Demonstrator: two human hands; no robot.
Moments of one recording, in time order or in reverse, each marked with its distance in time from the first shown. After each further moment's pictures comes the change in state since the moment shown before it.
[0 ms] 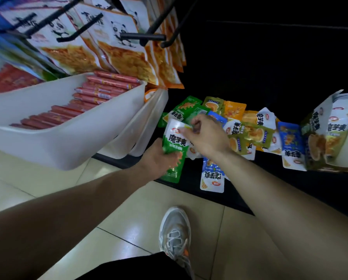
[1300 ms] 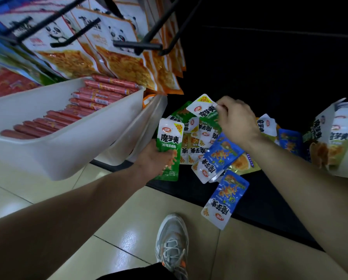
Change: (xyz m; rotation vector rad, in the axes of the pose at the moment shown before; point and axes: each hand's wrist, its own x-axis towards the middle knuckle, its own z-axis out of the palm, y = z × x) left_hand 0.009 0.013 -0.008 -0.011 0.053 -0.083; right_hand 0.049 0.038 -0.047 -0.171 0.165 -0.232
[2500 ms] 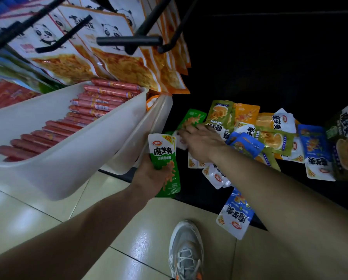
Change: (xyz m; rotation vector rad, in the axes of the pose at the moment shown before) left_hand 0.012 -0.042 -0.006 -0.129 0.142 -0.081; right_hand 0.012 -0.019 0.109 -0.430 -0.607 -0.211
